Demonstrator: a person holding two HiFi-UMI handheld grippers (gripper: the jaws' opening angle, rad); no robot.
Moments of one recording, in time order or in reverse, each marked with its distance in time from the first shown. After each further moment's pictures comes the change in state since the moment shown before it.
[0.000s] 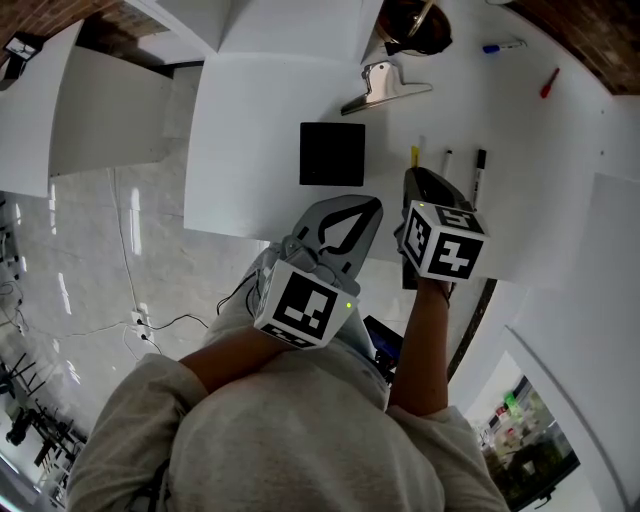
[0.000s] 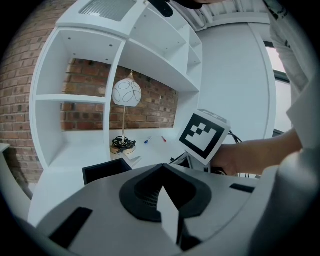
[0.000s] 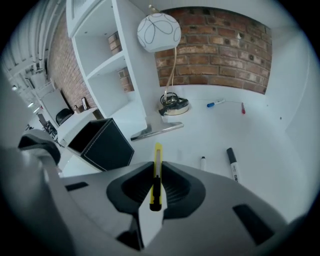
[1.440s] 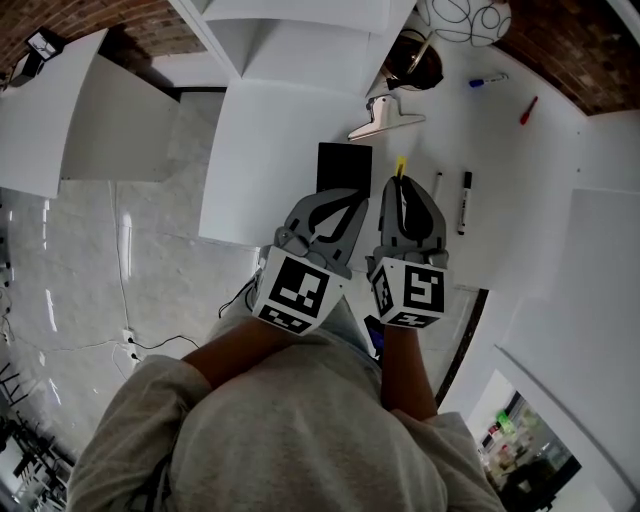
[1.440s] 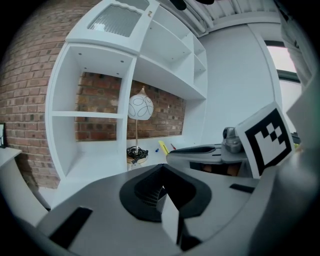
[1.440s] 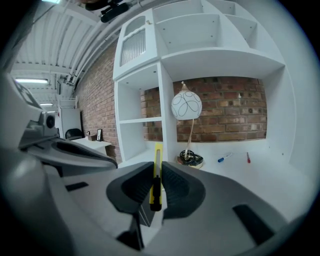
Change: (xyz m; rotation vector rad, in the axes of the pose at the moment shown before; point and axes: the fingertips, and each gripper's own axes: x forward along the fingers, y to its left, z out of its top) left arm -0.037 0.034 0.031 -0.003 -0.067 0.091; right arm -0.088 0.082 0.073 -0.150 -0.616 0.018
